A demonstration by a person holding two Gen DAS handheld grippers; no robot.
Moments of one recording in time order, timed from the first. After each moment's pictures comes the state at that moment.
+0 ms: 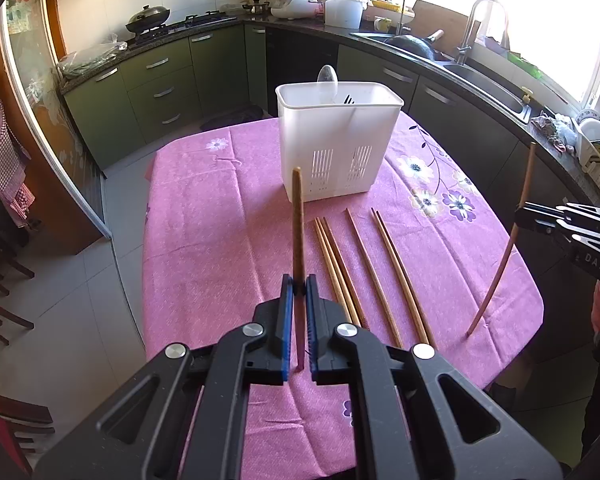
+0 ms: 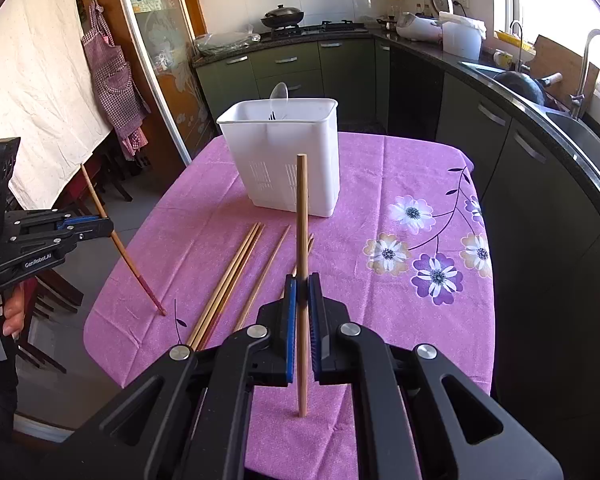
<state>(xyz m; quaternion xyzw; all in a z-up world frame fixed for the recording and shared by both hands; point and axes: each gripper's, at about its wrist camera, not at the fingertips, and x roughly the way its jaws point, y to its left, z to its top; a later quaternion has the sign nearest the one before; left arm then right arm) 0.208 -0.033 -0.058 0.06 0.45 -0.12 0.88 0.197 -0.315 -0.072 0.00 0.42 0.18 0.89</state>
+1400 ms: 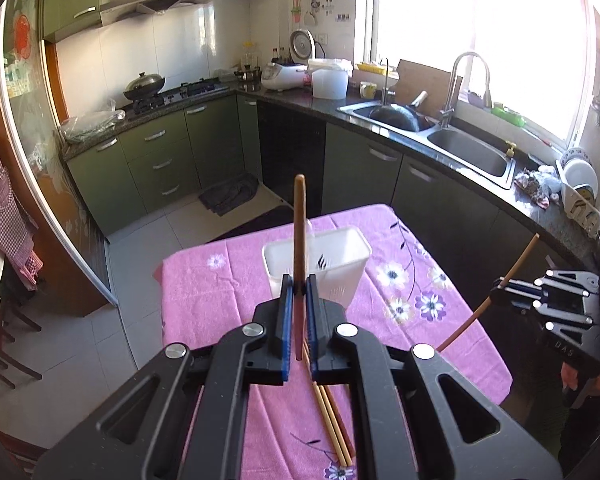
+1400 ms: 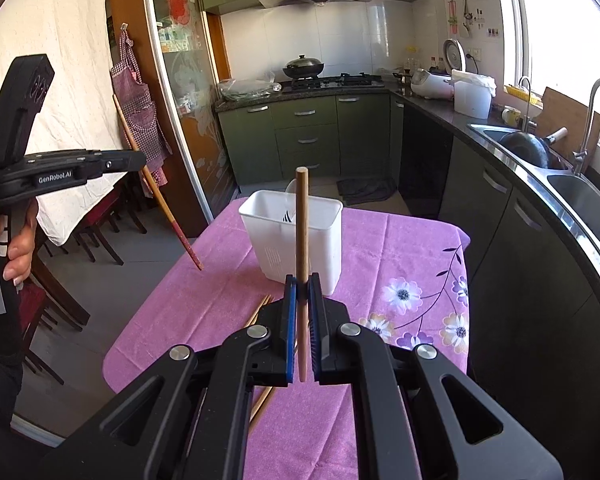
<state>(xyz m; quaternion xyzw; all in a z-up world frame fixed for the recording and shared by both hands) 0.255 -0.072 0.085 0.06 0.35 -0.13 0.93 0.214 -0.331 0.019 0.00 0.33 0.21 0.92</state>
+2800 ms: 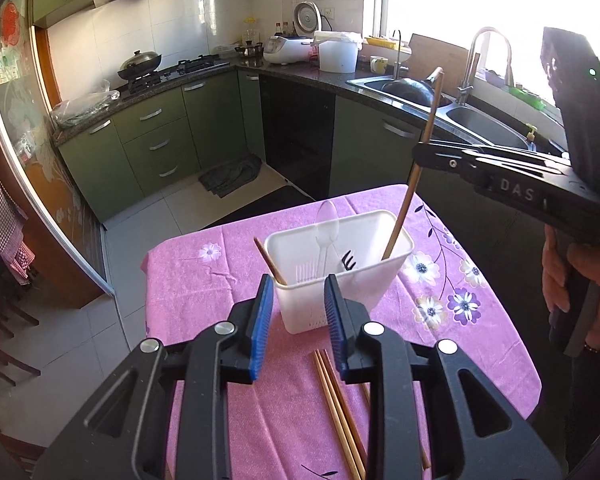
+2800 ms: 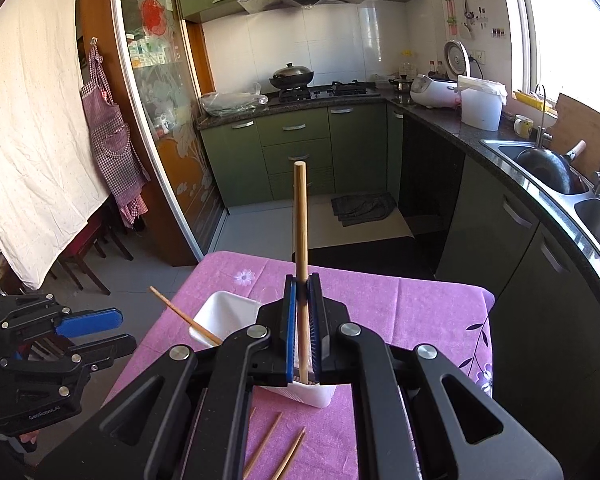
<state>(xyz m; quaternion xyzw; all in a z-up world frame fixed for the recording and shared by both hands) 0.324 -0.082 0.013 0.07 0.39 -0.13 0.91 0.405 -0.280 0.019 0.01 0.33 0.20 0.92</state>
